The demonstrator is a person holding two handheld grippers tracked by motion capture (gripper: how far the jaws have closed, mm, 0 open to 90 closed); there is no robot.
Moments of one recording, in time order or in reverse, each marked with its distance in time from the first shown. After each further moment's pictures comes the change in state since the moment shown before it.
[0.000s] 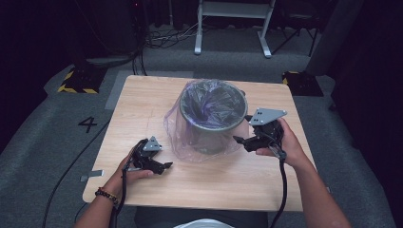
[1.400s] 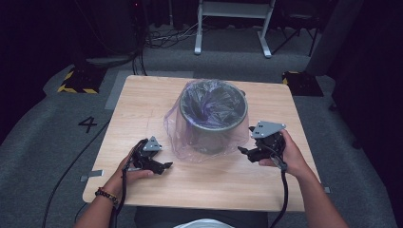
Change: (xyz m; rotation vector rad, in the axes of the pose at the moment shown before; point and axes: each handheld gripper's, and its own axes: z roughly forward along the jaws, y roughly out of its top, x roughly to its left) left arm 0.000 0.000 0.000 0.000 0.000 0.000; right arm 0.011 -0.037 0.007 0.073 -0.021 -0.019
